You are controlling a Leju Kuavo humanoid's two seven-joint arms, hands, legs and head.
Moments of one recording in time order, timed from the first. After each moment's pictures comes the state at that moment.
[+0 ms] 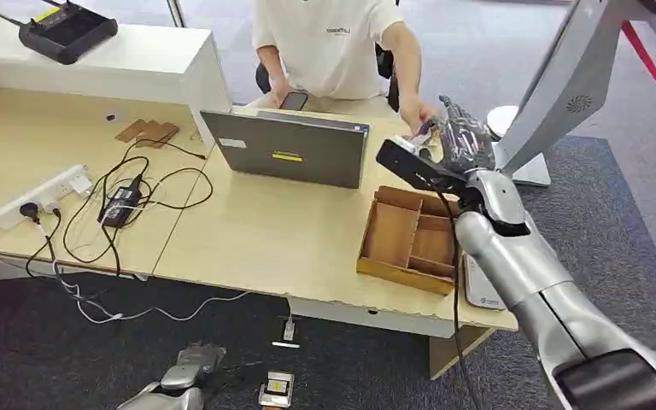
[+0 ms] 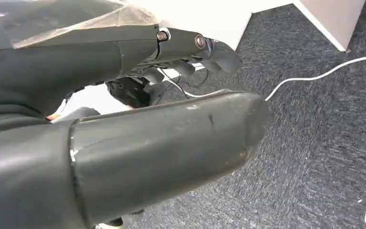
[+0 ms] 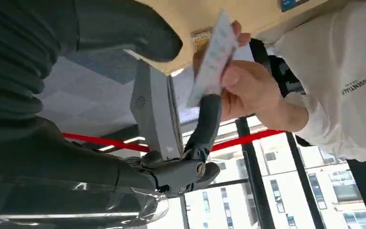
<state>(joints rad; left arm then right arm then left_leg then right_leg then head) -0.38 0.08 -0.78 -0.47 -0.69 0.11 0.32 -0.97 -0.10 0.83 -0.81 0.80 -0.17 0.24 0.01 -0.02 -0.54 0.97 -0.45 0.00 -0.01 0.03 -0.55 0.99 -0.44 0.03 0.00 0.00</state>
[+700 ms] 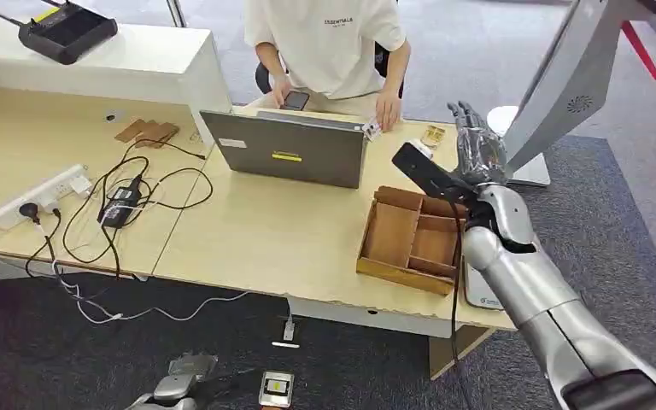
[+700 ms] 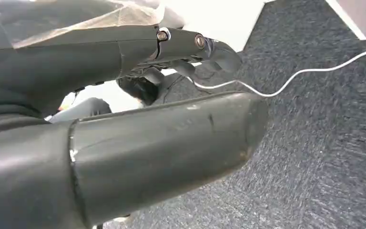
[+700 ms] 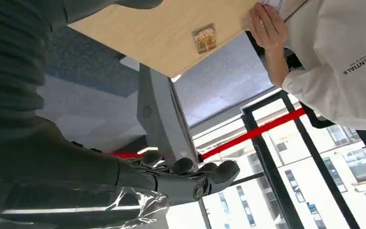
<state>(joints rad) -0.34 0.10 -0.76 -0.46 -0.68 0.15 0.33 -0.86 -0.17 0.81 -0.95 0.71 -0.28 0.28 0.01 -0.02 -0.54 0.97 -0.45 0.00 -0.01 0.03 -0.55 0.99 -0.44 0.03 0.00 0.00</state>
